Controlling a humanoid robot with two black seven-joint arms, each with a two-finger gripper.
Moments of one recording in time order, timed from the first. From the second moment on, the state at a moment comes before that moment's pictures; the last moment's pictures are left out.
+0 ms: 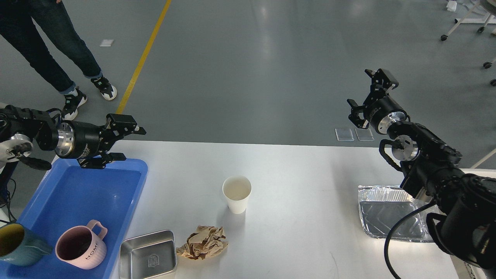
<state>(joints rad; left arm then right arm) -0.68 0.53 -1.06 -1.03 0.78 -0.72 0.57 1.01 -0.08 0.40 0.07 0.18 0.41 0.24</state>
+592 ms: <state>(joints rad) -0.58 0.57 -1.03 -1.10 1.22 -0.39 -0.01 1.01 -0.07 0.40 0.07 0.16 0.41 0.24</state>
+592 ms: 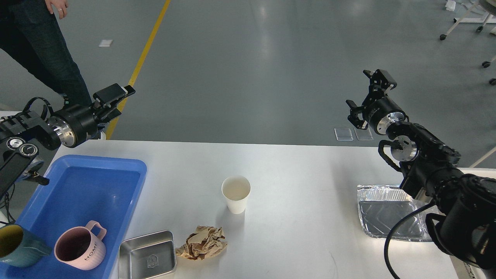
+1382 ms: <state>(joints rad) -0.55 1.45 -0.80 -1.58 1.26 -0.58 -0.16 1.01 -0.09 0.40 0.07 0.16 0.41 0.24</state>
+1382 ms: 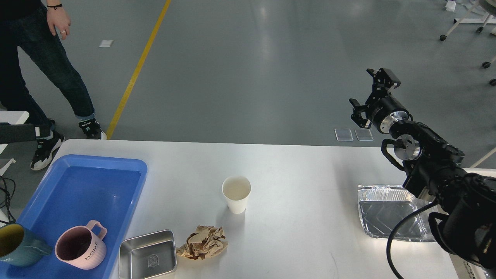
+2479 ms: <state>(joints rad) -0.54 1.53 -0.53 -1.55 1.26 -0.07 -0.43 1.01 -0.09 0.40 0.07 0.16 0.41 0.24</state>
